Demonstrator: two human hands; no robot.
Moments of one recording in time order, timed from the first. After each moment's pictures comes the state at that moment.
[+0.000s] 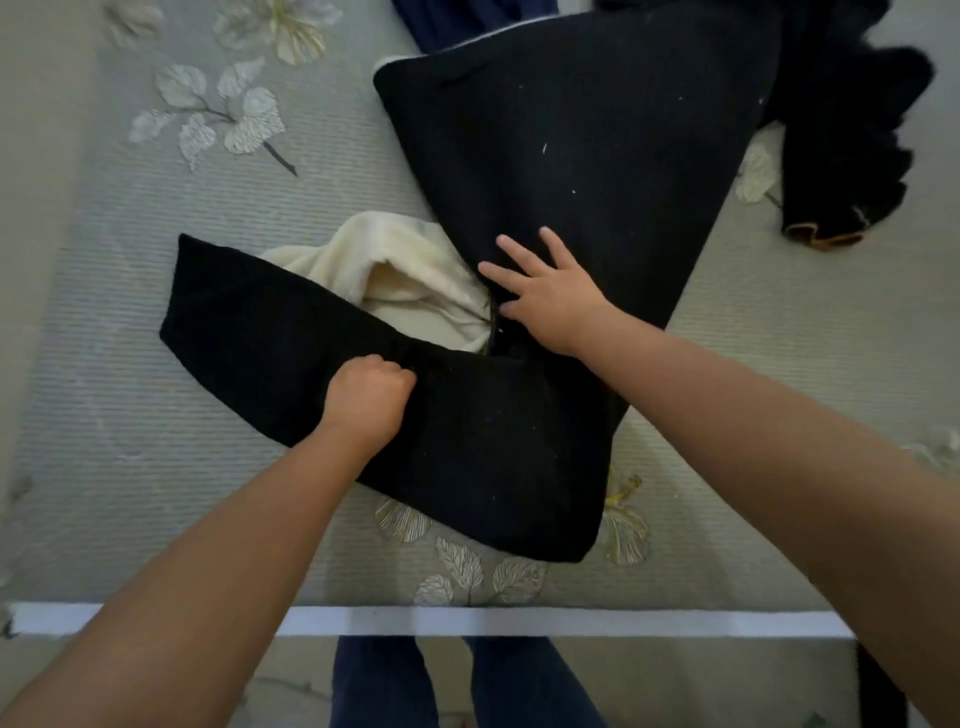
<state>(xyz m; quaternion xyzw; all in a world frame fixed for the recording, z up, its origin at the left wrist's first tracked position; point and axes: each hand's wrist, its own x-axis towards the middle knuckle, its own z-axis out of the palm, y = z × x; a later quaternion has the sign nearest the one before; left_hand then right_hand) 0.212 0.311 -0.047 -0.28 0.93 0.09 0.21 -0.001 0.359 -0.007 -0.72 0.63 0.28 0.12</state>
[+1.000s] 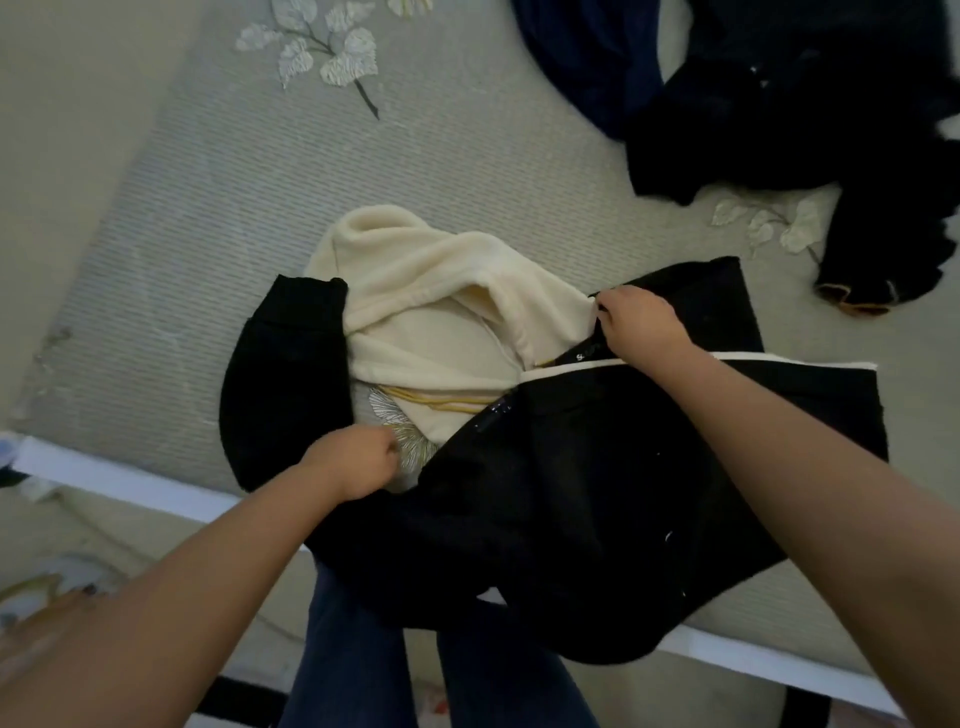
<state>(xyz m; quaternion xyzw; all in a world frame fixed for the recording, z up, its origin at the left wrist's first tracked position) 0.275 0.392 -0.028 -0.45 0.75 0.34 0.34 -0.027 0.401 -0.017 -0.57 0.78 0.14 0.21</state>
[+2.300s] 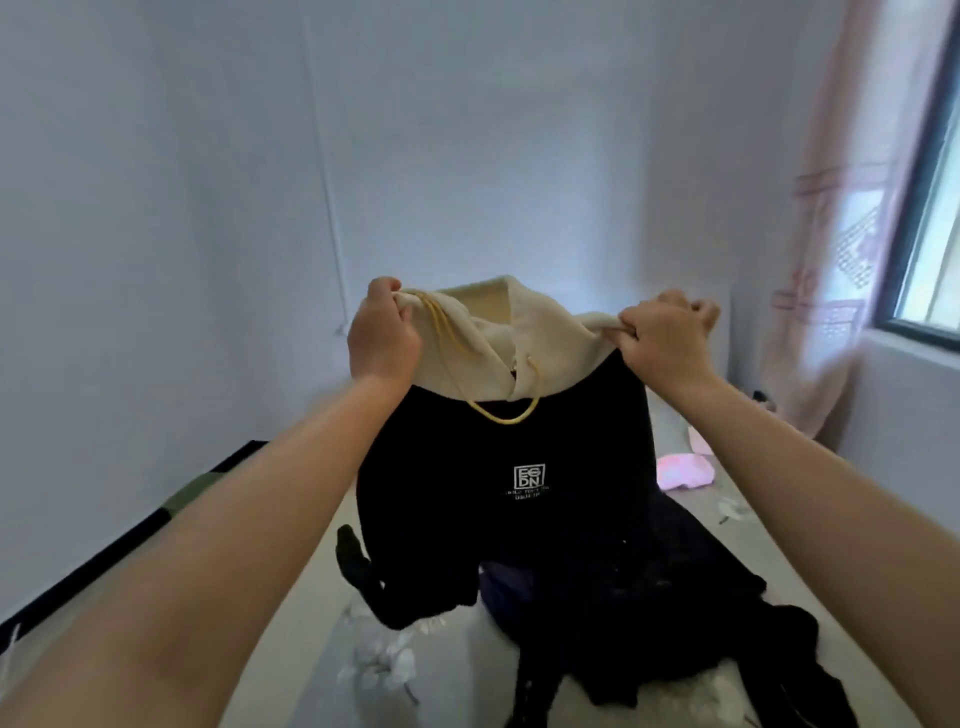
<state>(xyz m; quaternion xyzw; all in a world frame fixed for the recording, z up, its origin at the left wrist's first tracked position) 0.155 0.230 0.562 -0.37 0.72 0.09 -0.58 -0.059 0.368 0.549 -0.46 0.74 -0.31 -0.38</state>
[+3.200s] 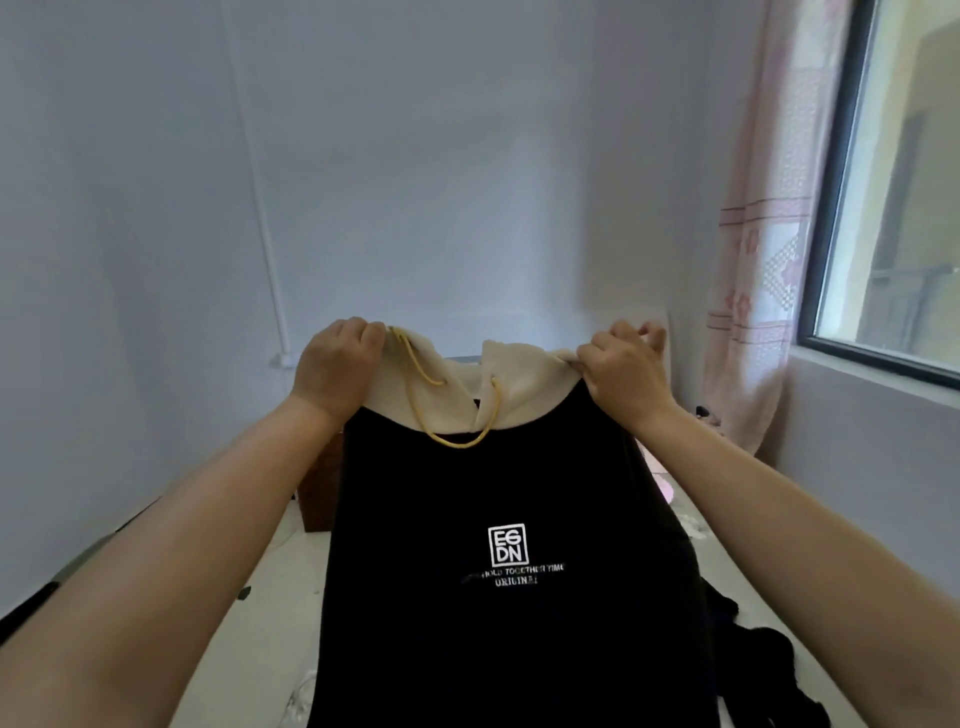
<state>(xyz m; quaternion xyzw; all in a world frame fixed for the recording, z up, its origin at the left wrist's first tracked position) 0.153 0.148 0.574 -0.19 0.84 -0.31 -0.41 -0.067 0.317 0.549 -0.47 0.71 -0.15 -0.50</state>
